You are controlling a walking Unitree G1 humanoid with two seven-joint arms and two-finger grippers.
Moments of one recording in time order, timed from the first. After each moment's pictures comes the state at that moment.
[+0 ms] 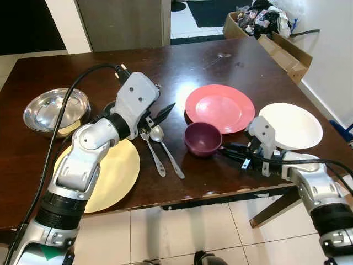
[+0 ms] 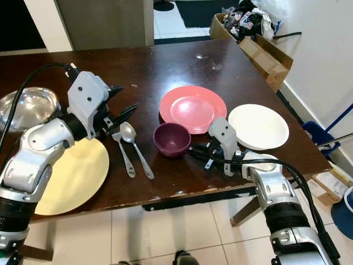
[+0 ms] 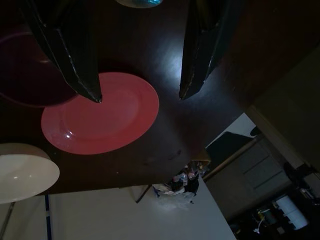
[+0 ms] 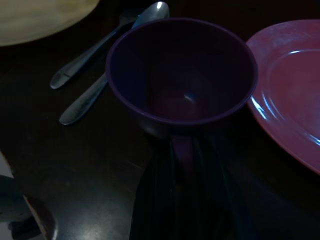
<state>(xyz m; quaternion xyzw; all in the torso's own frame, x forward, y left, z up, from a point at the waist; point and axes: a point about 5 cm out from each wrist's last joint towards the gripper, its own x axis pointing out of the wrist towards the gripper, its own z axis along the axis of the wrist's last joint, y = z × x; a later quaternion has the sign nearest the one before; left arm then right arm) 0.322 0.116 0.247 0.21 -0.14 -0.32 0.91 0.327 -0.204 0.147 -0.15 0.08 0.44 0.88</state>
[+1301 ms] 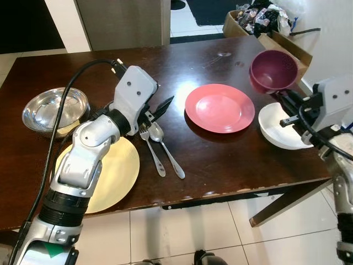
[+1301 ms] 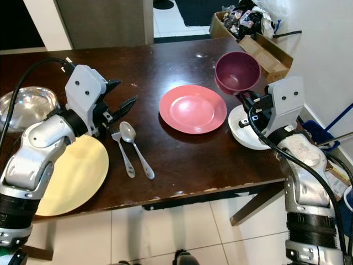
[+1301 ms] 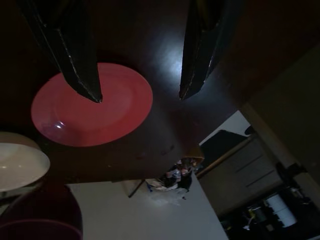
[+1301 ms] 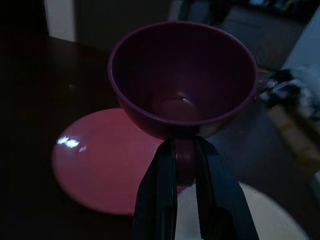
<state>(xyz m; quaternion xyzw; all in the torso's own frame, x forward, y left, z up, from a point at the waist) 0.325 0.115 0.252 0.20 -0.16 -0.31 0.92 0.305 -0.251 0.233 -0.12 -0.09 0.13 0.98</state>
